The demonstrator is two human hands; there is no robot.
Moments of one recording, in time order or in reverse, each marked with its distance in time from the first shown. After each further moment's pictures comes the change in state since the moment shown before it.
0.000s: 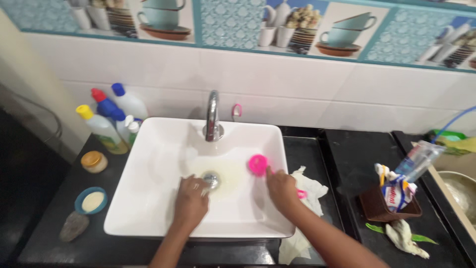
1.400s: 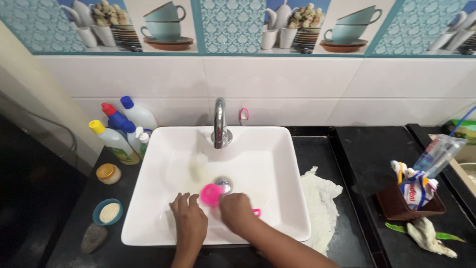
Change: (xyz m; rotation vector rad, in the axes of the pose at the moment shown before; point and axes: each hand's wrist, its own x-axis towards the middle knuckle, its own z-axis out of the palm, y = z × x) left_hand -0.027 -0.011 -0.015 0.221 0.028 -0.255; right_hand 0.034 -0.164 -0.063 0.433 -0.235 -0.179
